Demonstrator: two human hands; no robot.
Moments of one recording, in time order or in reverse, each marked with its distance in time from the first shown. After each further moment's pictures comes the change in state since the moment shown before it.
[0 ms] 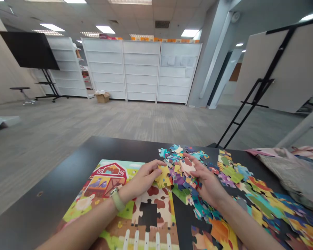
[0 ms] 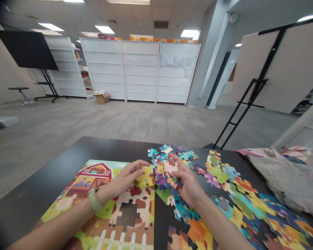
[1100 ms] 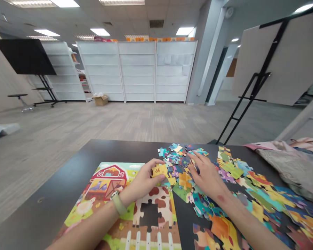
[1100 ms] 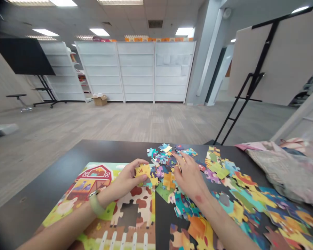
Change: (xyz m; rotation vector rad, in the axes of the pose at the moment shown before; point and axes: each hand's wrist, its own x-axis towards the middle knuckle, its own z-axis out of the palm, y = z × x) left_hand 0.002 -0.020 0.007 -0.172 0.011 0.017; right_hand 0.020 0.014 -0.036 -1.355 0.266 -0.603
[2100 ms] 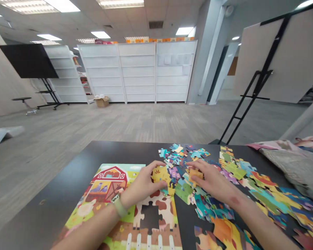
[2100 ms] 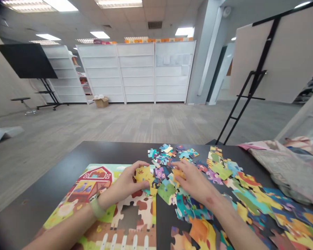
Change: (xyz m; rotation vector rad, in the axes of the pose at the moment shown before) left_hand -0.005 0.018 -0.003 0.407 0.044 0.005; right_hand -0.001 0.002 -0.022 0.115 -0.352 -0.030
